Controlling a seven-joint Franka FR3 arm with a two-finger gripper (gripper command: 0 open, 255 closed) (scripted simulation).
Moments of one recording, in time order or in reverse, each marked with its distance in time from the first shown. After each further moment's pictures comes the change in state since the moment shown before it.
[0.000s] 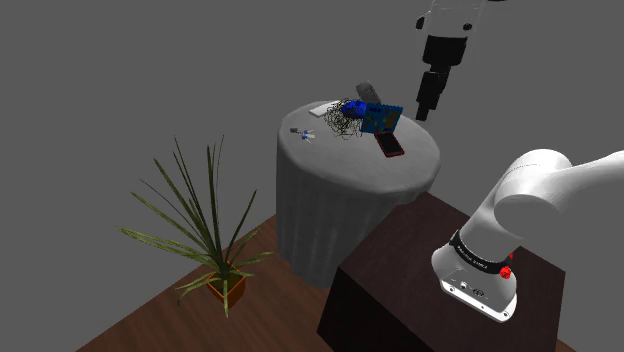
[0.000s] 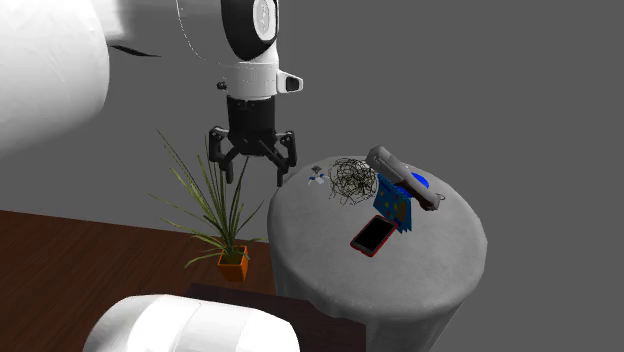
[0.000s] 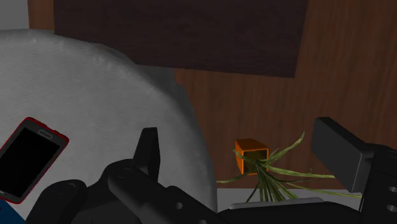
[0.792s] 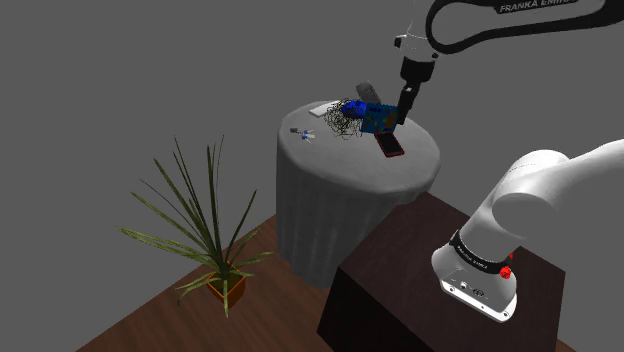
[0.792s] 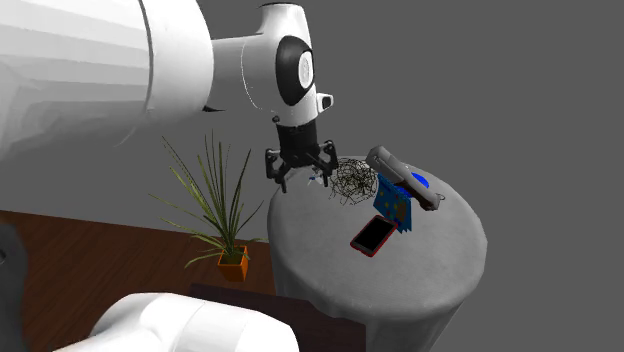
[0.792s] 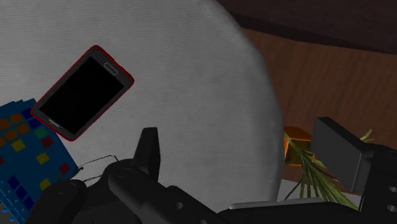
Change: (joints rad) arm -0.038 0.164 -0.074 -0.086 -0.206 0.373 -0.171
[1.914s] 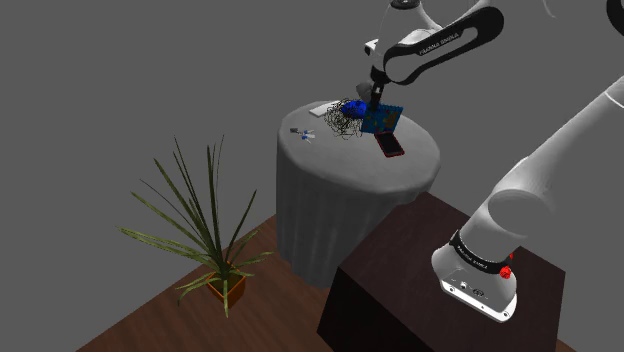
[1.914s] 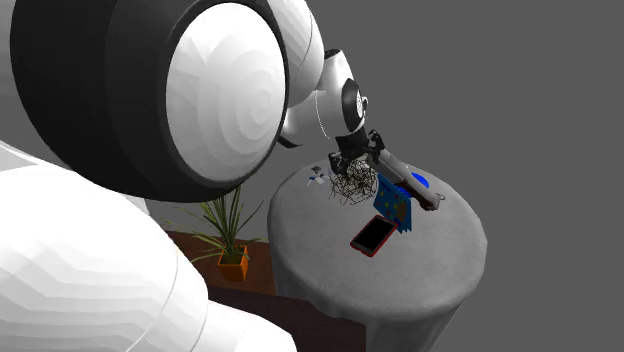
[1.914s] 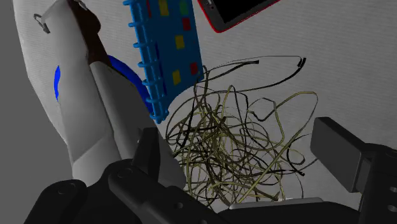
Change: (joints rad) arm -0.081 0.503 -0.110 0.181 -0.287 0.607 -0.157
